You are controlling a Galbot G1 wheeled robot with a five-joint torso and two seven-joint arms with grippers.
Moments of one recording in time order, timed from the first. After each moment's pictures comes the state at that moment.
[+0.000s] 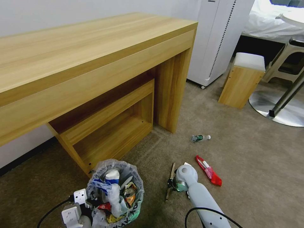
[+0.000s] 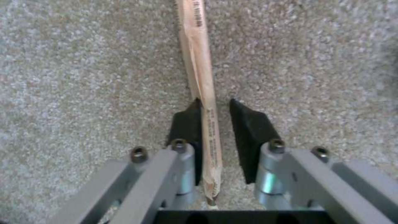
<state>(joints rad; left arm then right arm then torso) 1.81 -1.09 -0.36 -2.27 -0.67 0.32 -0.76 -0.93 1.47 0.19 1.27 1.37 -0.74 1.00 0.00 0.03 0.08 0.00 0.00</state>
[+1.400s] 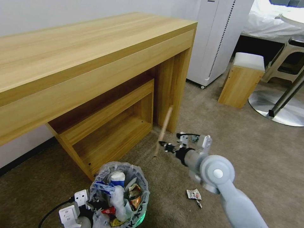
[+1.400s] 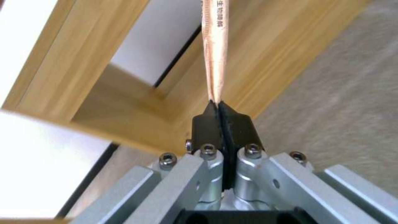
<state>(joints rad) 1.85 -1.06 -0.39 -2.39 -0.87 0.40 -0.83 -1.07 1.24 0.14 2.10 1.31 -0.71 0.46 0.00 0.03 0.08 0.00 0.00</state>
